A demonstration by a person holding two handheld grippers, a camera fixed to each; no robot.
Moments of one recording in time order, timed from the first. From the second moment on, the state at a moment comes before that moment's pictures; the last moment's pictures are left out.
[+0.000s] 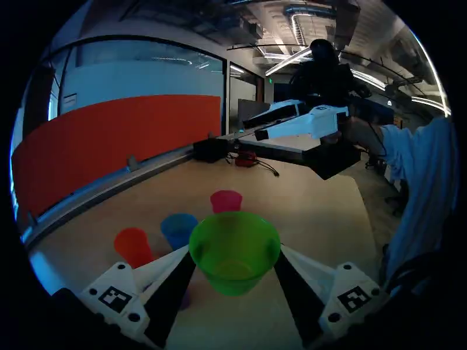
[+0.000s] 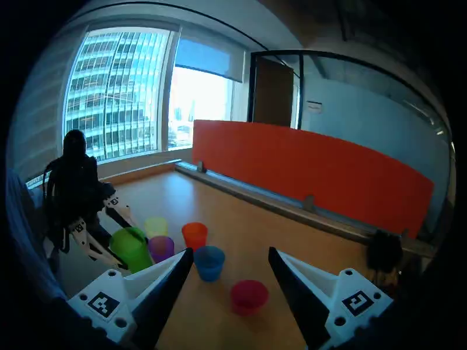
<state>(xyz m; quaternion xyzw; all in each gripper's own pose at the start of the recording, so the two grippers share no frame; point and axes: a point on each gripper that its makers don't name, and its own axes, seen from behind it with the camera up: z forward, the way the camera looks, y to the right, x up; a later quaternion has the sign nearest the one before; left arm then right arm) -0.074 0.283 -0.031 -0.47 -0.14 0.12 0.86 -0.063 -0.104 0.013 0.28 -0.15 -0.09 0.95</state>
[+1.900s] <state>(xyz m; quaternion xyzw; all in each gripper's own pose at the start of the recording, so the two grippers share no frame) 0.001 0.202 -0.020 -0.39 -0.05 0.10 0.91 -0.193 -0.172 0.061 0.35 -0.23 -0.14 0.90</state>
